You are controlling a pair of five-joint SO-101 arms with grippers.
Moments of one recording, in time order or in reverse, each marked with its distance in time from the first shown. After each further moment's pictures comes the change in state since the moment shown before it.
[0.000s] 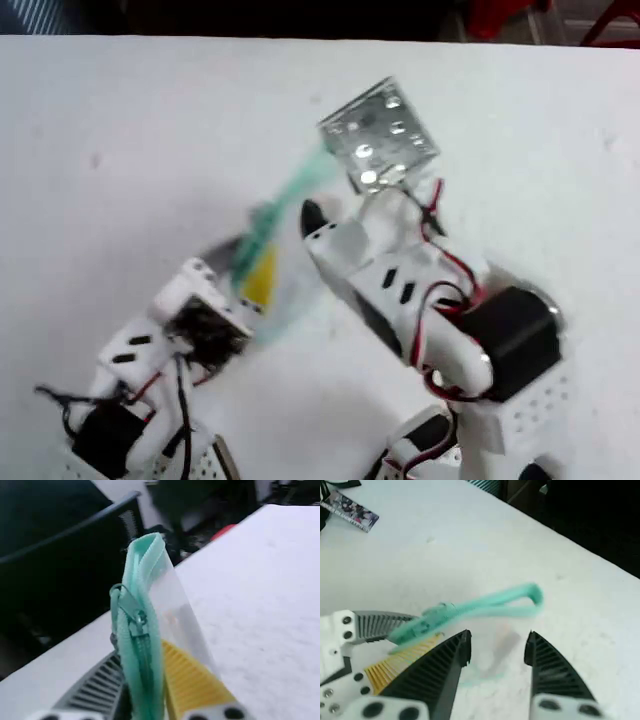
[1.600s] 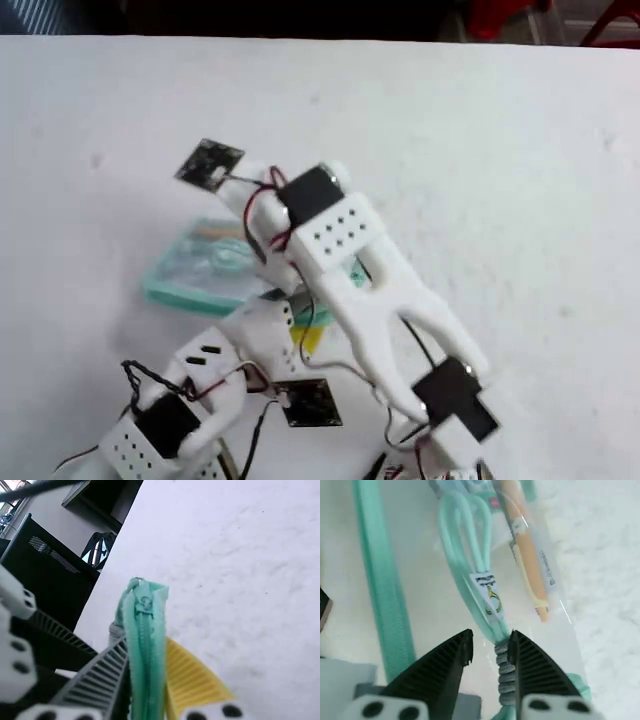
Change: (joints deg) left arm 13.6 -5.6 26.1 -11.2 -28.7; right arm -4.7 37.0 8.3 3.8 17.8
